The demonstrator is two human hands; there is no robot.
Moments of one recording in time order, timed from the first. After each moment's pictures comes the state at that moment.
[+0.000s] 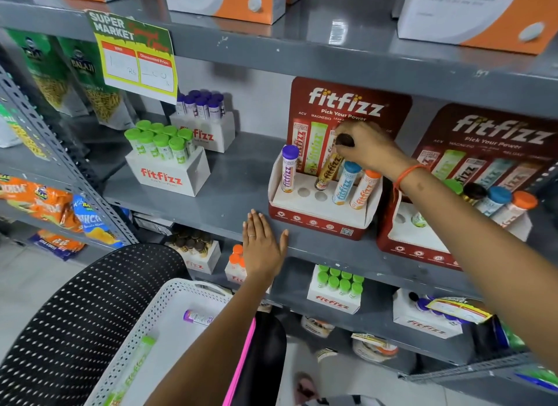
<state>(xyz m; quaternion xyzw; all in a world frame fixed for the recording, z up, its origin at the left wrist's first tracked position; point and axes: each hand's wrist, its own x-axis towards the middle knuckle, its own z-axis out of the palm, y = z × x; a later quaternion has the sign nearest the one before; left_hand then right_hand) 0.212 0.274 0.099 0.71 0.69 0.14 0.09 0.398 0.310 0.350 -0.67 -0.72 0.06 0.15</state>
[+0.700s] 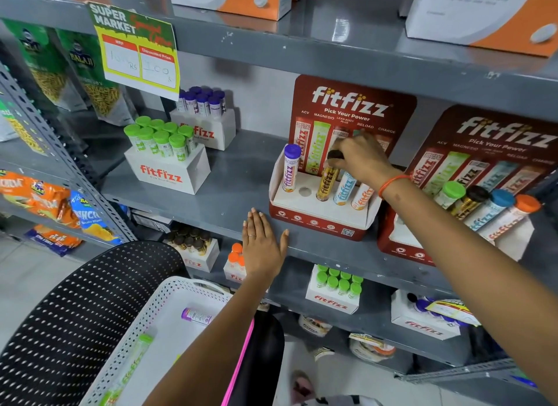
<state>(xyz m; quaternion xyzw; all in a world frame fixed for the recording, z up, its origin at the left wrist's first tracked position) 0.212 0.274 0.098 0.71 0.69 0.14 0.09 0.394 0.322 0.318 -0.68 -0.73 -0.02 0.06</state>
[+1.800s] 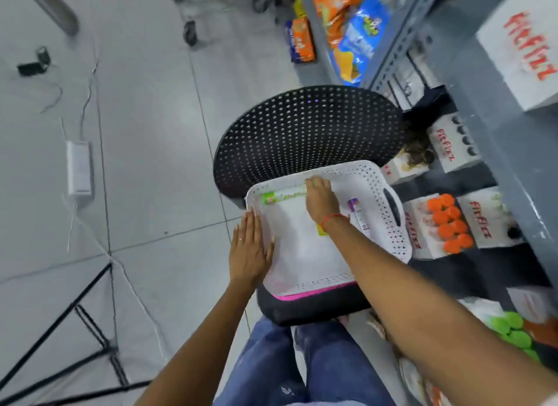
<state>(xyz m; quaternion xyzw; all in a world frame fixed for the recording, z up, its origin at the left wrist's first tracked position) -0.018 -0.025 -0.056 0.33 0.93 0.09 0.16 -0.003 0.183 -0.044 -0.29 -0.93 0.19 -0.12</state>
